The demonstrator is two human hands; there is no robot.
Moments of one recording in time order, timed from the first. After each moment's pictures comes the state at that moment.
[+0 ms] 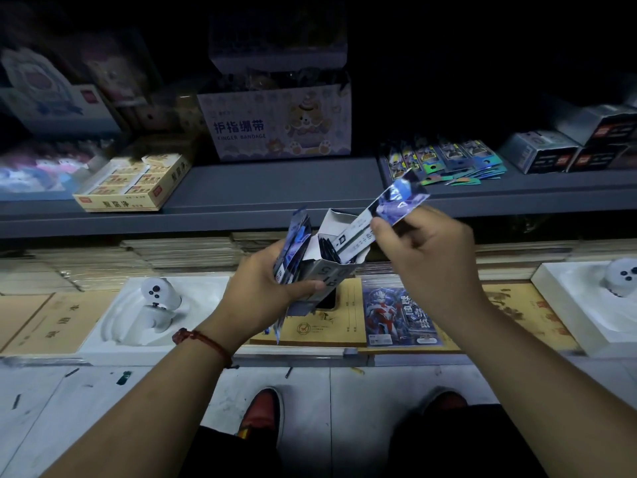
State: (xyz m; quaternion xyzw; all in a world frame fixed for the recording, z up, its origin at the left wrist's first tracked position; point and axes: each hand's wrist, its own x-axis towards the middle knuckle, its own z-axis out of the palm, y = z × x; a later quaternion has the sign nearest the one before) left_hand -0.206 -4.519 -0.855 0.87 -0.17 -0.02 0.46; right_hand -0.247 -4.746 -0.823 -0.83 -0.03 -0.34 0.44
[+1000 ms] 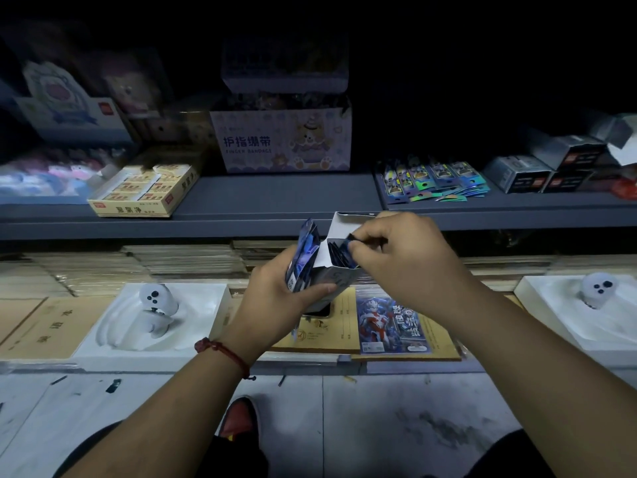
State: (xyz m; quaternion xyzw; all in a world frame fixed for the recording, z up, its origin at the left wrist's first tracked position) left_hand -0.228 -4.531 -0.845 0.83 -0.21 0.03 0.52; right_hand -0.265 -4.725 -0.767 -0.93 -0.06 -0.12 0.33
